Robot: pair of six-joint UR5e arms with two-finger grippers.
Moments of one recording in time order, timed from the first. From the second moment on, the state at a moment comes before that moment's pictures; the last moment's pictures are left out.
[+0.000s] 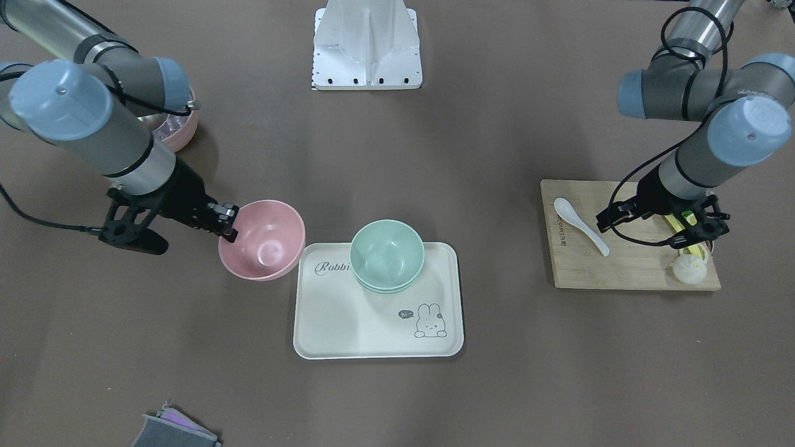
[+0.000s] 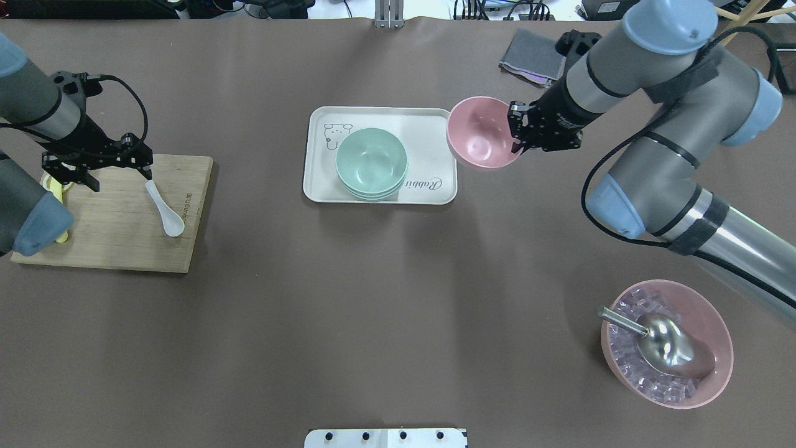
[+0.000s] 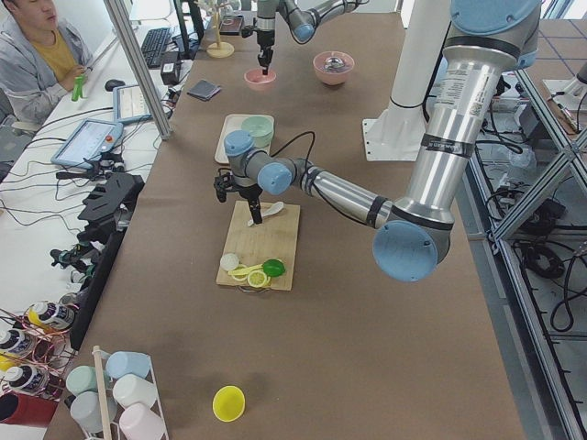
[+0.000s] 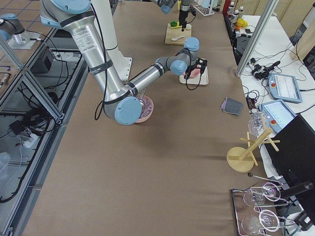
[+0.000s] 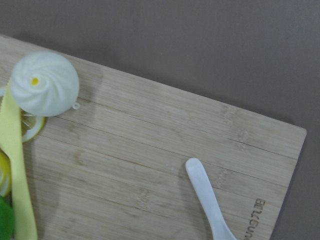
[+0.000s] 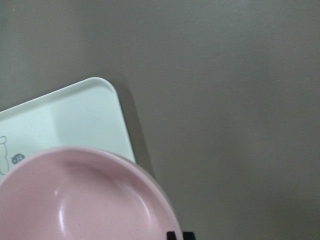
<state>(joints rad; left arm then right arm) -0.98 -1.87 -1.60 -1.73 -2.23 -1.03 0.85 -1.02 1.65 -1.30 2.19 1.39</state>
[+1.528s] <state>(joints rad) -0.91 -2.02 -1.47 -1.89 -2.25 -1.35 0.66 -0.77 1.47 -1.28 1.94 1.59</state>
